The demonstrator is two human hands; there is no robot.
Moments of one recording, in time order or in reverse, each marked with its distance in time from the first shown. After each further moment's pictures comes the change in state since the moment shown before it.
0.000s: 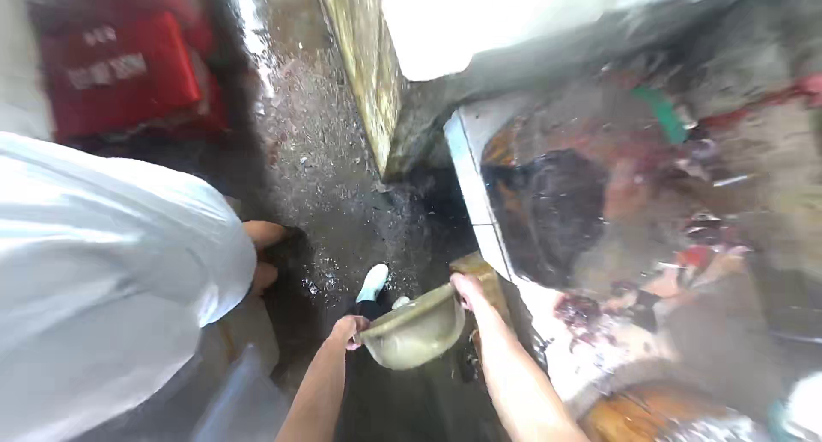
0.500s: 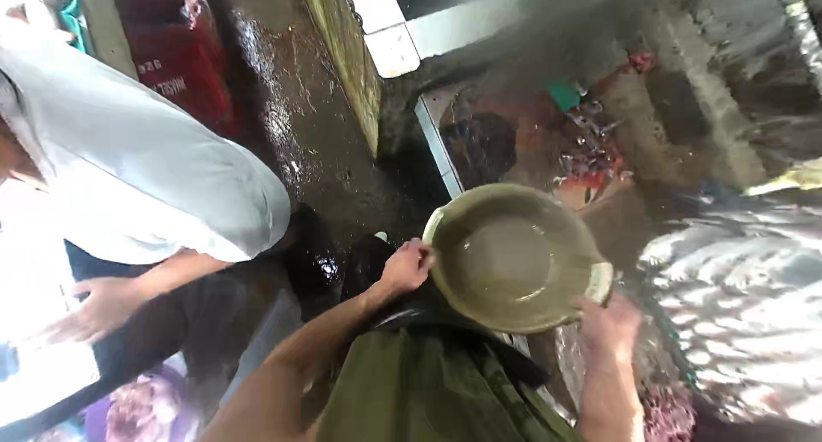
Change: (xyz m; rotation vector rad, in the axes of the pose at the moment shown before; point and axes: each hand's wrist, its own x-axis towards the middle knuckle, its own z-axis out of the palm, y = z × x) left_hand -0.322 -0.003 0.090 0.723 0.117 1.124; right_hand -0.363 0.250 -0.190 0.663 0.617 -0.511
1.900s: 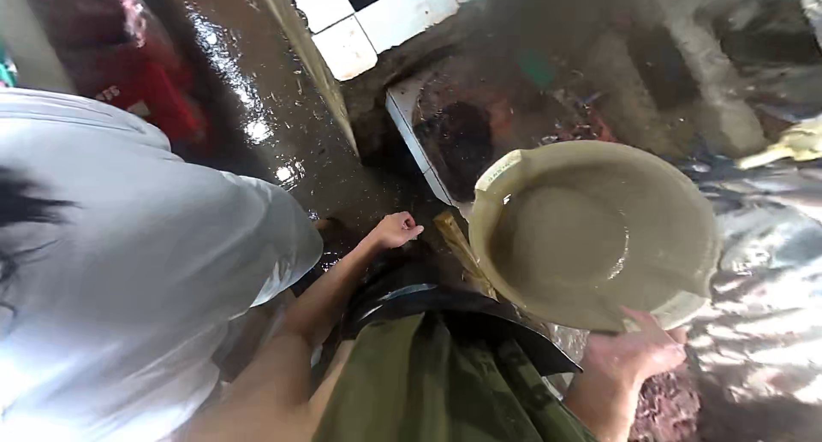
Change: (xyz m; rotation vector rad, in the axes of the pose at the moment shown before) left_hand 0.129 0.018 -0.065 -0.047 -0.274 0.000; right_hand 0.031 -0.010 -0.011 0.761 0.573 0.077
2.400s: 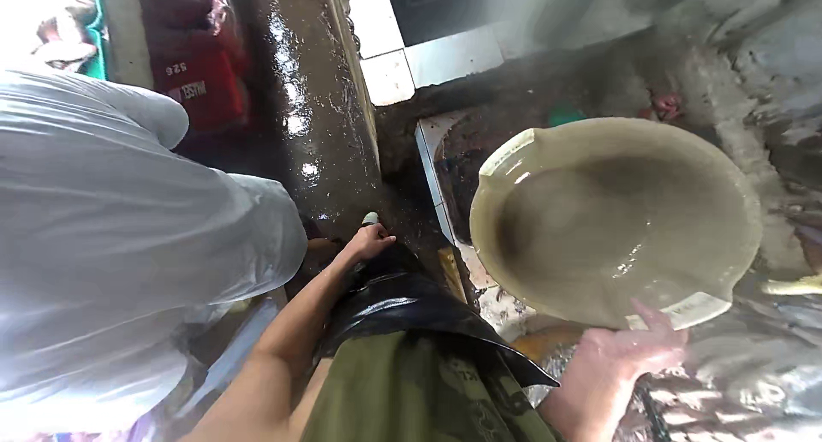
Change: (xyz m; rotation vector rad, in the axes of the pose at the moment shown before) left_hand 0.001 -0.035 -0.034 -0.085 0.270 -0.247; right_hand 0.062 -0.018 0.138 0.163 -0.179 0.058
